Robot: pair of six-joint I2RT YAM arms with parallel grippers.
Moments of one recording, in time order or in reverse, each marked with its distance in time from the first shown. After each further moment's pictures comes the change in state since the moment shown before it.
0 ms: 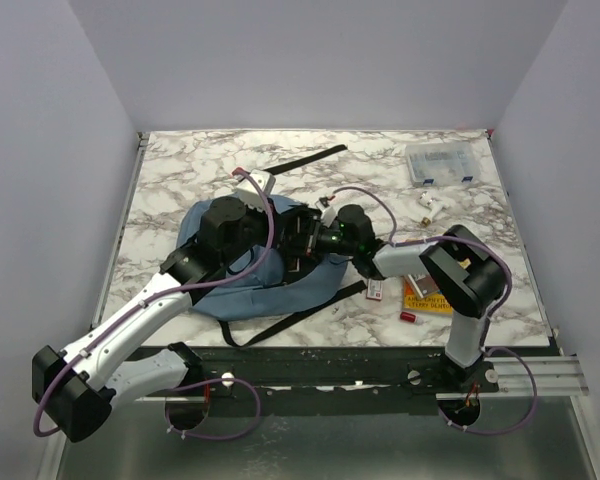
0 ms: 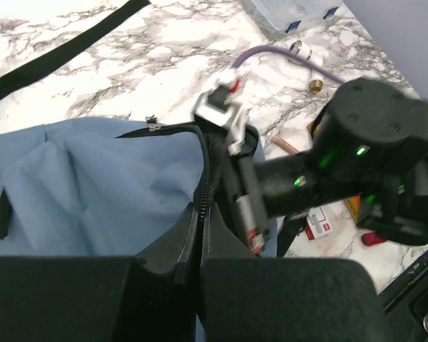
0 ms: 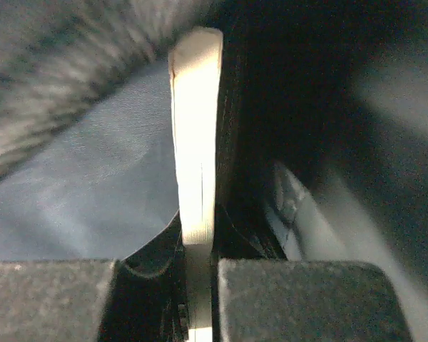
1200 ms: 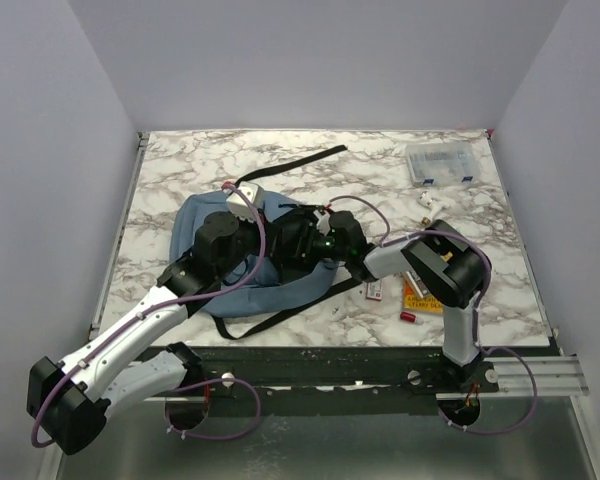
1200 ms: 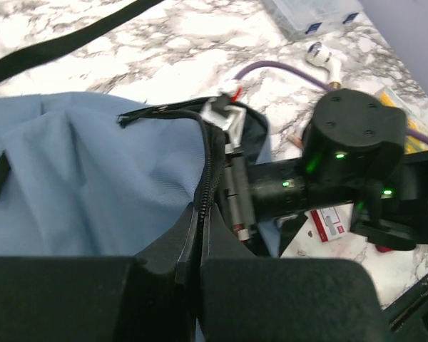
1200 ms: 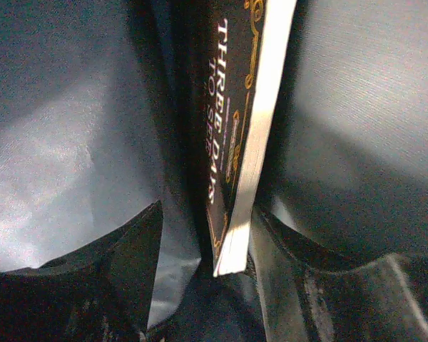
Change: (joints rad) left arm 0.013 -0.046 -0.101 0.076 -0.018 -0.019; right arm 0.050 0.181 0.097 0.040 0.084 0.036
